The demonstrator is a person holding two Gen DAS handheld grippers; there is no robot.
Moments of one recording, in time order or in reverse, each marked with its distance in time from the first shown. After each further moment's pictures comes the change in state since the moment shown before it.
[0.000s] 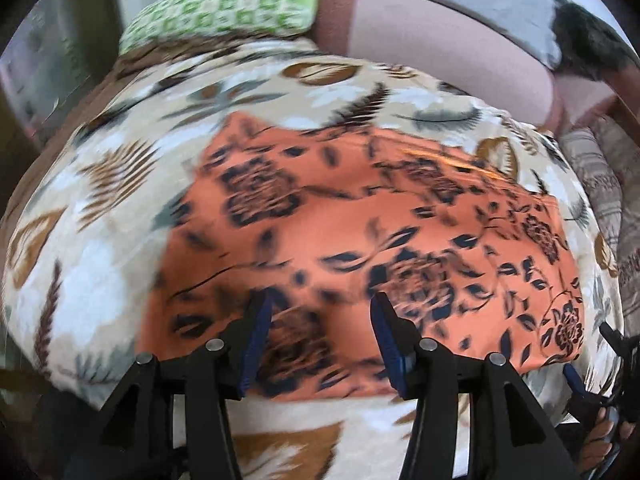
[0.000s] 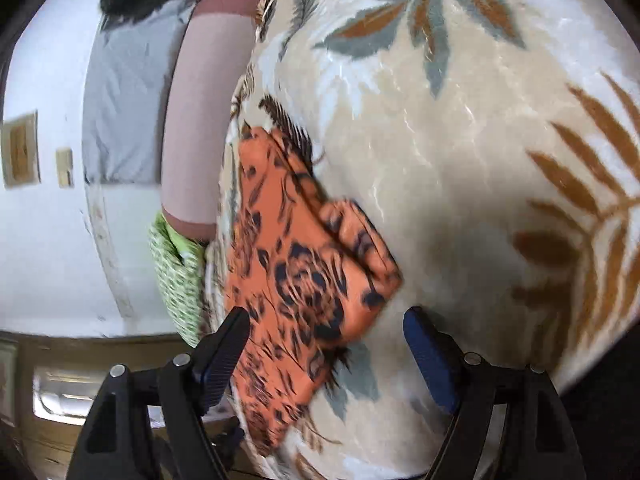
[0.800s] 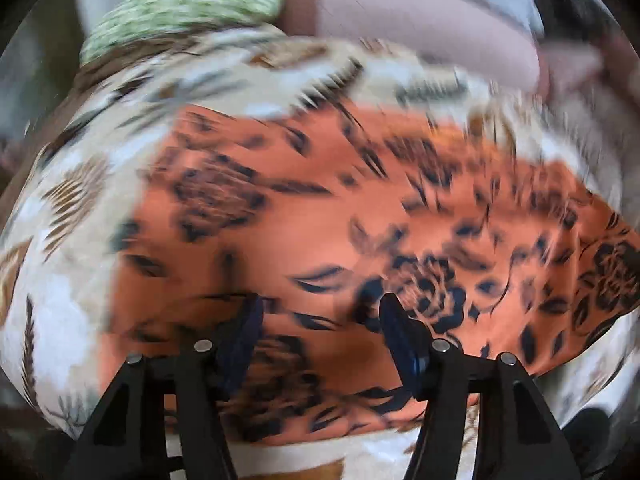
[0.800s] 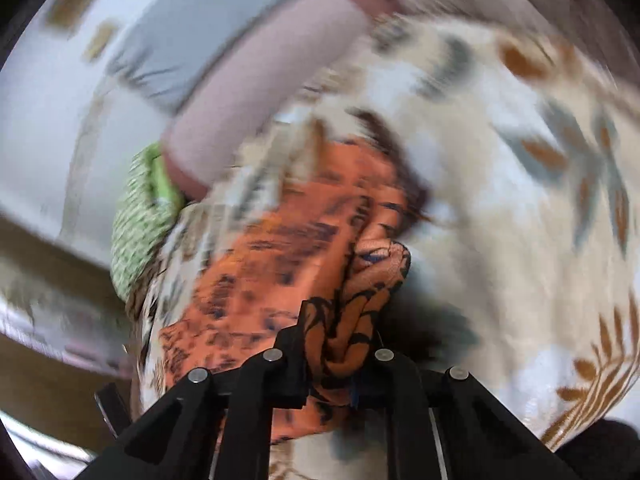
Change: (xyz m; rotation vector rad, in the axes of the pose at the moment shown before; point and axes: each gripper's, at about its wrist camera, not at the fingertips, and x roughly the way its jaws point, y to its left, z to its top) left arm 0.015 0.008 0.009 0.035 0.013 -0.034; right arm 0.028 0.154 -0.040 -0.611 -0.095 -0.240
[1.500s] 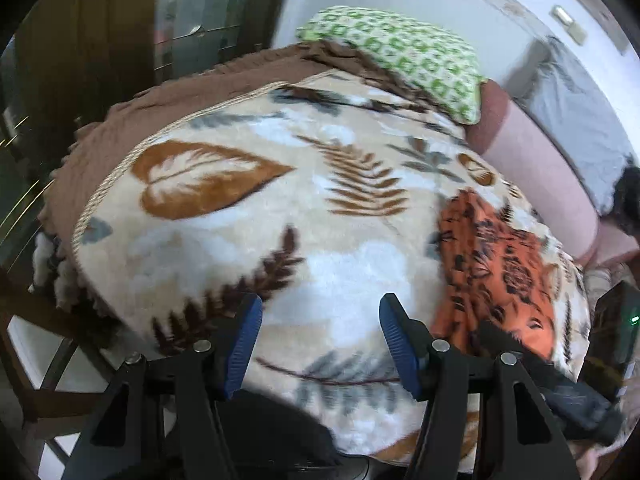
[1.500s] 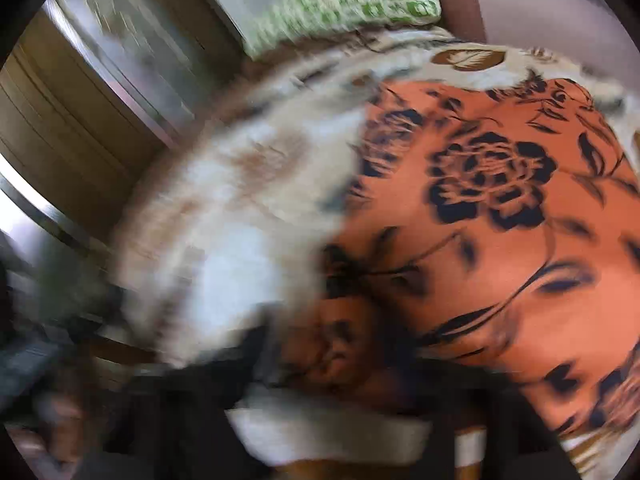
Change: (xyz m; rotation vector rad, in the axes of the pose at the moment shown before) left arm -0.108 0.254 -0.077 -0.442 -0.158 0.011; right arm 0.129 0.259 -0.202 -0.542 0.432 0.299
